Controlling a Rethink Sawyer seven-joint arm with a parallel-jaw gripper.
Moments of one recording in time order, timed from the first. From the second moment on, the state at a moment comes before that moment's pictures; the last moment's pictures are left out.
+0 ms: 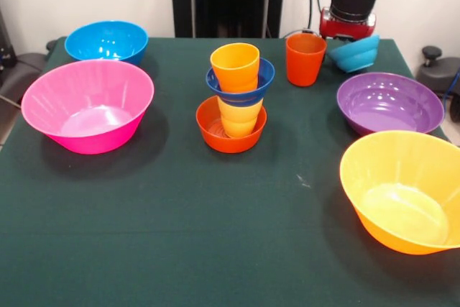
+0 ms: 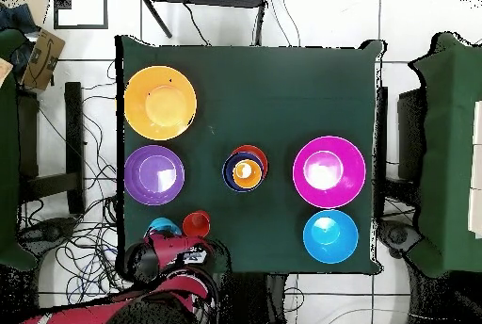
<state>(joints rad) 0.17 -0.43 -0.02 2.11 0.06 -0.03 2.04</state>
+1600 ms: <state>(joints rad) 0.21 -0.51 0.04 2.16 0.06 -0.03 2.04</state>
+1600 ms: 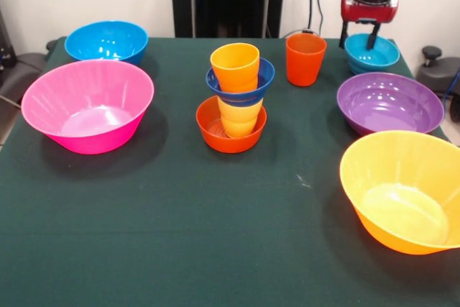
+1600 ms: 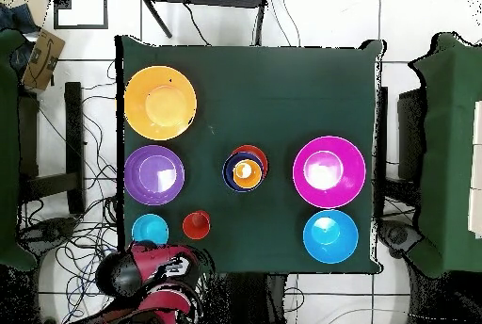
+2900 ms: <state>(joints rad) 0.28 -0.53 -0.04 2.16 0.07 -0.02 2.04</state>
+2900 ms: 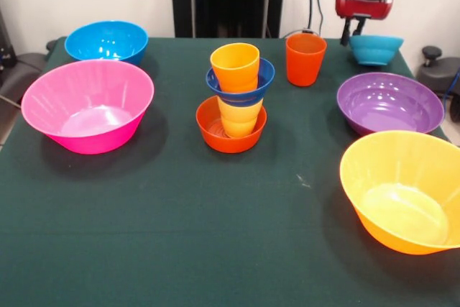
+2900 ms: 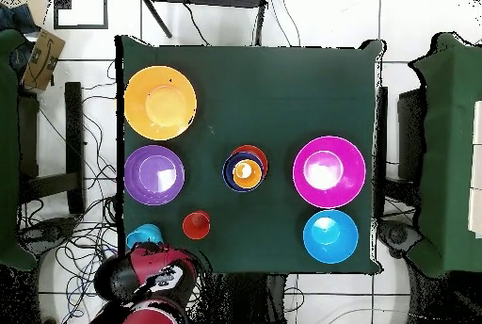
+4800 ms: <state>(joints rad) -0.10 -0.99 -0.03 1.80 0.03 0.87 2.04</state>
